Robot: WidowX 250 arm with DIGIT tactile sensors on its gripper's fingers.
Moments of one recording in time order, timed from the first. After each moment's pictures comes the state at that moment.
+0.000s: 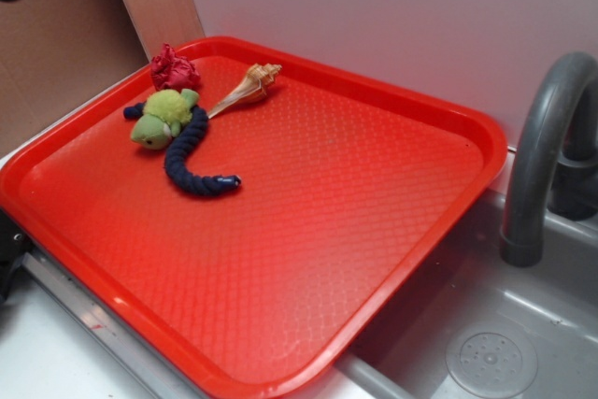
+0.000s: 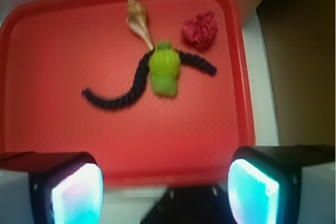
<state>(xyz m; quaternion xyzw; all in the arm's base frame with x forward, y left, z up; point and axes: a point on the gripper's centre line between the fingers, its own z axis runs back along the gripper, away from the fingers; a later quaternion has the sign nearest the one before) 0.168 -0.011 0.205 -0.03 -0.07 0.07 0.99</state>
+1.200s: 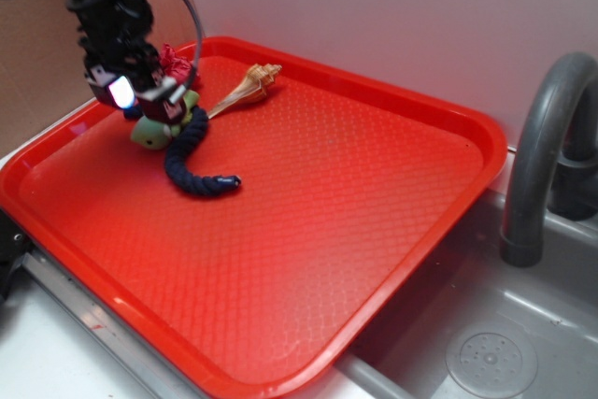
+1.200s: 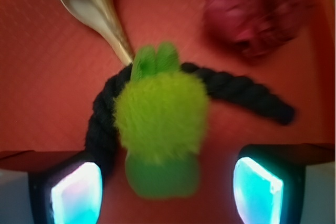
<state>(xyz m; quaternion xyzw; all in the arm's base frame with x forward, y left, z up) 0.232 -0.013 0.055 -0.04 -0.01 0.08 1.00</state>
